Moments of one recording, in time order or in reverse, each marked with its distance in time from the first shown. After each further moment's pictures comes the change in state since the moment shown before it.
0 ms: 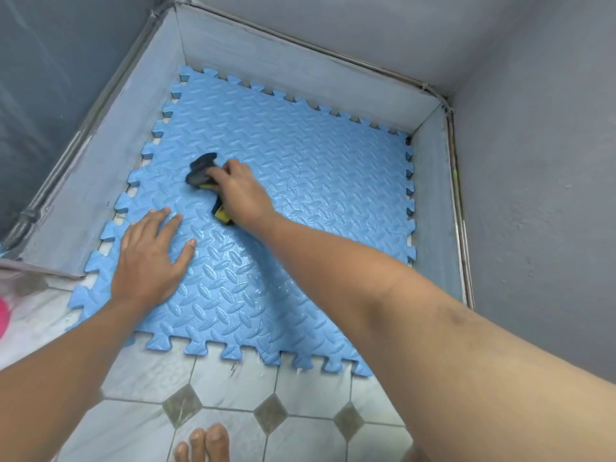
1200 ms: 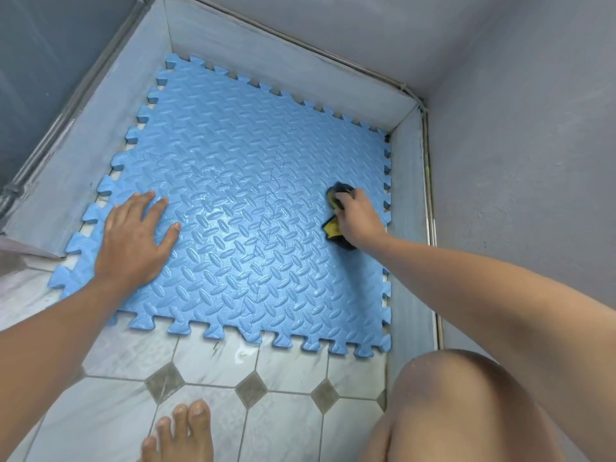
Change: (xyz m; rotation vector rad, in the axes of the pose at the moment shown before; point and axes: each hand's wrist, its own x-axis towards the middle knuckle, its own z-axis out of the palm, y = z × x) left_hand 0.000 -0.001 -0.002 0.007 -0.045 -0.012; right_hand -0.152 0.156 -0.105 -0.199 -0.083 0.446
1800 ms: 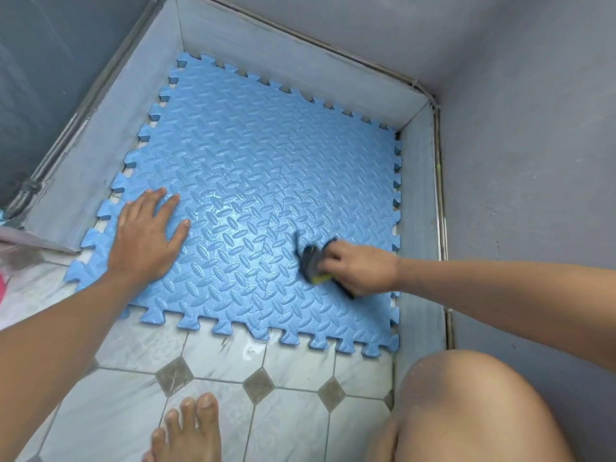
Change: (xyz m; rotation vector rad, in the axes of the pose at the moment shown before) left_hand -0.003 -0.001 0.002 0.034 0.003 0.012; right_hand -0.063 0.009 0.004 -0.302 -0.306 -0.924
